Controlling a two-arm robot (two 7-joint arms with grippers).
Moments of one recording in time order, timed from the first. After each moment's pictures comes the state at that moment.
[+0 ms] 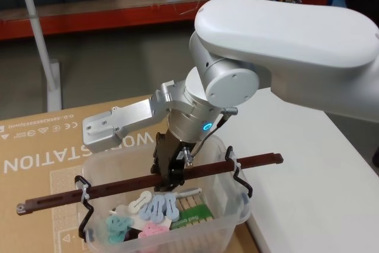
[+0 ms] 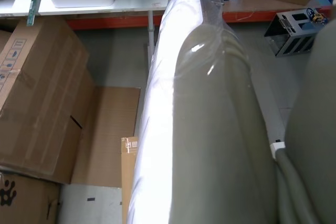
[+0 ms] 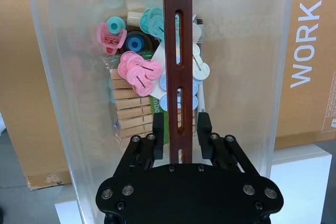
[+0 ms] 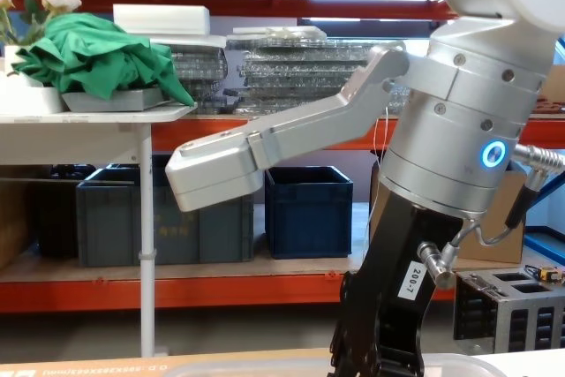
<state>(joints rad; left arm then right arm) -1.36 0.09 -0.04 -1.47 1.48 -0.06 -1.41 1.28 0.48 -1.49 -1.51 -0.45 -0.56 1.11</state>
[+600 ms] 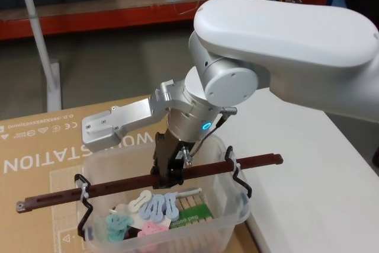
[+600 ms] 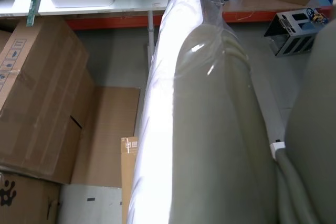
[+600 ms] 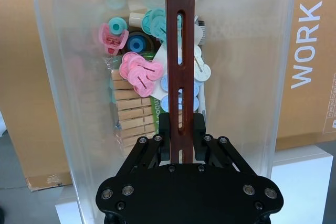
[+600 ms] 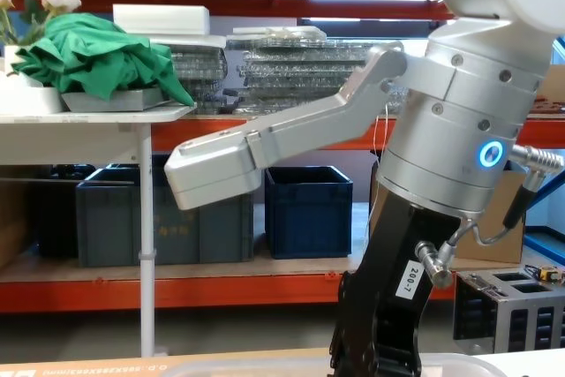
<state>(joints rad) -1.36 0.09 -0.04 -1.47 1.48 -0.06 -1.41 1.28 0.47 -1.48 -1.50 -0.45 -0.56 1.11</state>
